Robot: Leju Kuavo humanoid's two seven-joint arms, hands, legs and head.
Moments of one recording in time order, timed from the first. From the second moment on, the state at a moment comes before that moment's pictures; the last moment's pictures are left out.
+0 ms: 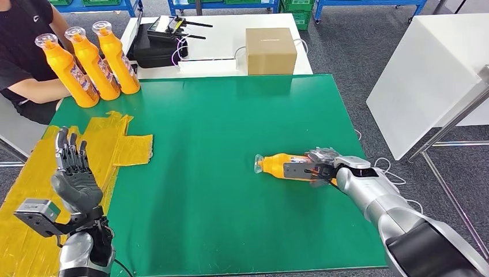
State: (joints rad) left arm -0.03 -0.17 0.13 -1.58 -0.02 0.03 -0.62; right arm -0.84 -0.15 0.84 -0.39 0.66 0.30 -0.04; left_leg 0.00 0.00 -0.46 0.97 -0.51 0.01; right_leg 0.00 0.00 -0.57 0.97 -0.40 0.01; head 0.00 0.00
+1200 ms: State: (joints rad) left arm 0.26 -0.26 0.04 -1.75 0.05 -0.03 -0.53; right arm -0.52 -0.06 0.61 -1.00 0.39 0.06 -0.20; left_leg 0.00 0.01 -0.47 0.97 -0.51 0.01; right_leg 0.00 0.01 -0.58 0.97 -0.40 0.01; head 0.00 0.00
